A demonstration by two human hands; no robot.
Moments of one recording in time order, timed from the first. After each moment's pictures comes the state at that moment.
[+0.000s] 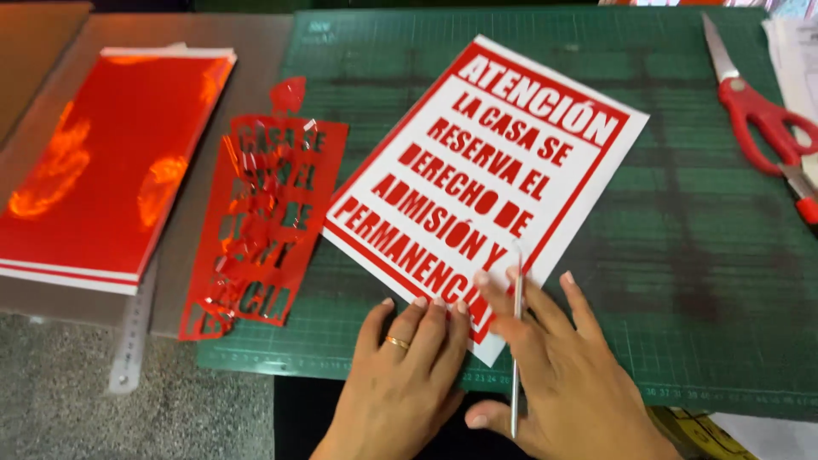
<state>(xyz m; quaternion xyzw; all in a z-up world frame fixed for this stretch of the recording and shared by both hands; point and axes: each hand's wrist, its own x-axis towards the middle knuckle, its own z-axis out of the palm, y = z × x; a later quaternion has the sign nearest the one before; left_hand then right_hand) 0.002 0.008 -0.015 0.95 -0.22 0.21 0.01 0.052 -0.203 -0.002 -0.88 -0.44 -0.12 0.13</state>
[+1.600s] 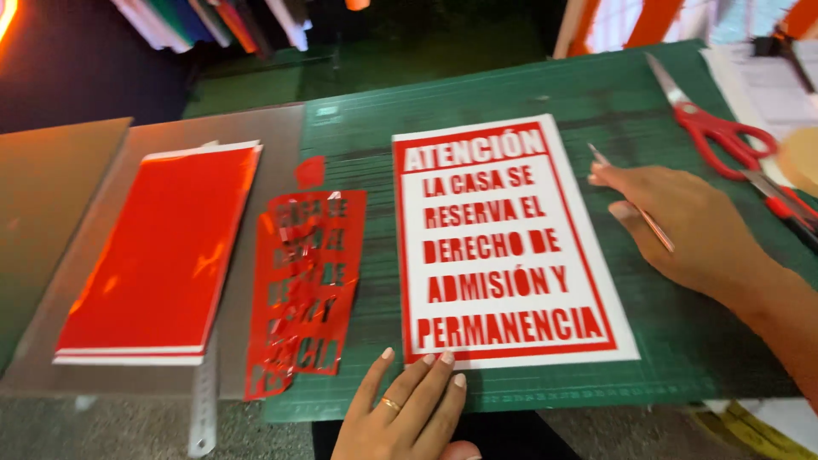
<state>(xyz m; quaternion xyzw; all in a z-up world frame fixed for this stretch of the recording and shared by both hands) -0.013 0.063 0.002 0.90 -0.31 0.29 0.09 0.196 -0.285 0.023 -0.90 -0.34 -0.19 0.17</state>
